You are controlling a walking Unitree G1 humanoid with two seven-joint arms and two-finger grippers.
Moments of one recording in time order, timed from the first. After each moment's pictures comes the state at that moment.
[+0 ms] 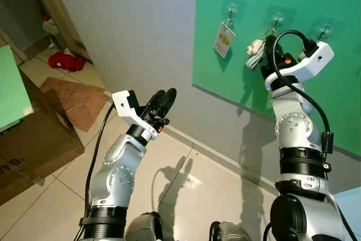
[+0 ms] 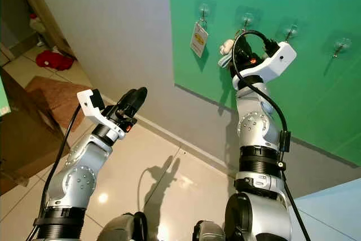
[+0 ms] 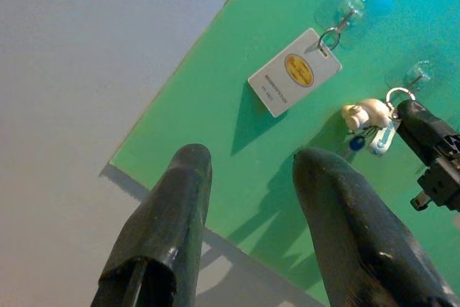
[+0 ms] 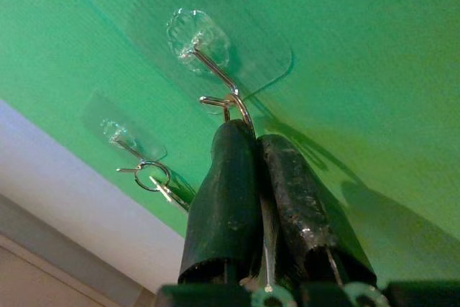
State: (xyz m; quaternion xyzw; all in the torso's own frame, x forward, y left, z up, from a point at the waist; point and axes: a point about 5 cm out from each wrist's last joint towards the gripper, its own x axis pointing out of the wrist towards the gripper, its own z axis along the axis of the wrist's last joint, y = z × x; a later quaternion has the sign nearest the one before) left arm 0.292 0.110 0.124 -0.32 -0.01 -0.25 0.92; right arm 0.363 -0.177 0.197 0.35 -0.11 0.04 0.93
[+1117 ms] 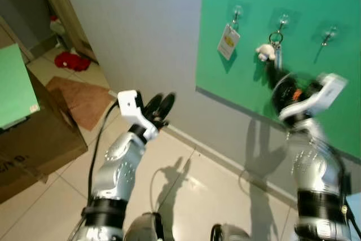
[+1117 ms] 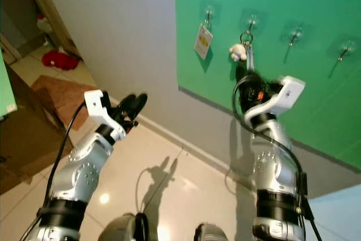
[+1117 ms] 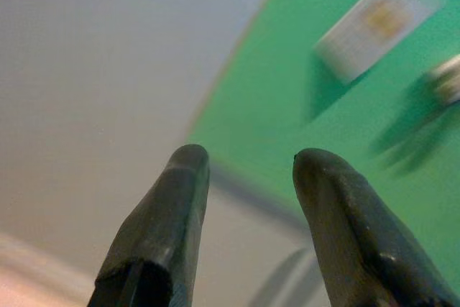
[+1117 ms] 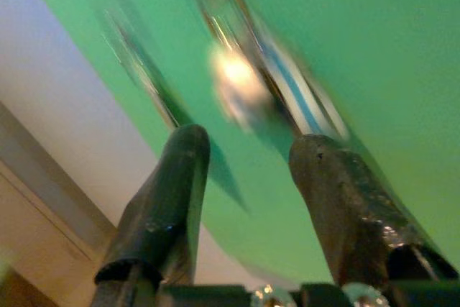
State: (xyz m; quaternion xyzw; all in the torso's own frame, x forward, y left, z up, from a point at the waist) left arm 0.305 0.124 0.093 -0.21 0.05 -0.19 0.96; right arm 0.306 -0.208 0.129 0.21 -0.07 0.06 0.97
